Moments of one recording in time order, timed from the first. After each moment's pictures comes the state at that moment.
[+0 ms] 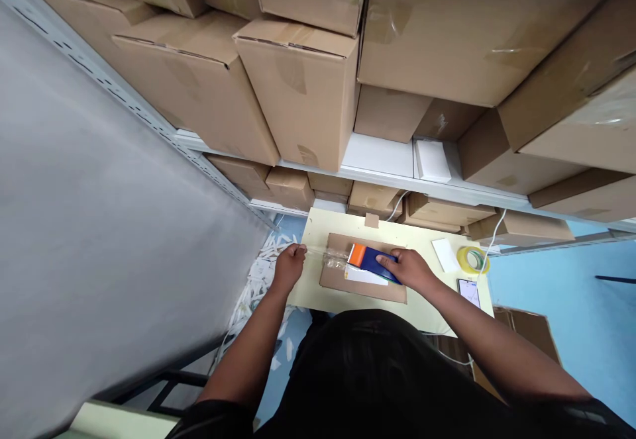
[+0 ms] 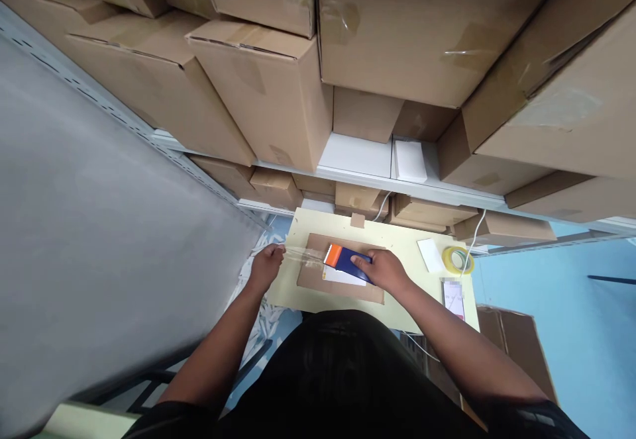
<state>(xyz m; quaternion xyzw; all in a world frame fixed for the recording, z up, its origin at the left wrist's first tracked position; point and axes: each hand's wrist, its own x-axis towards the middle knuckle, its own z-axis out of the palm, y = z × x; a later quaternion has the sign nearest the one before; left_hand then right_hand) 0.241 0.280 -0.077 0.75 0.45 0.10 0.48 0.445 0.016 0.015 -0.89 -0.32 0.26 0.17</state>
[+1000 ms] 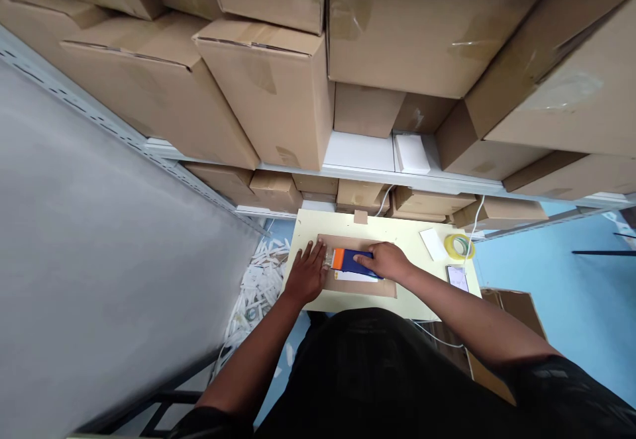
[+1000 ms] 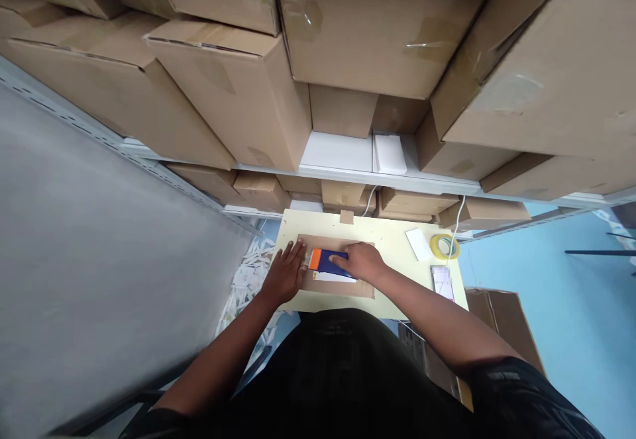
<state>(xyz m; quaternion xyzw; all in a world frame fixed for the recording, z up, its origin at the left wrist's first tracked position) 0.247 0.227 -0.086 0.97 0.10 0.05 0.20 0.437 0.035 0.011 -0.88 -0.40 0.25 0.07</state>
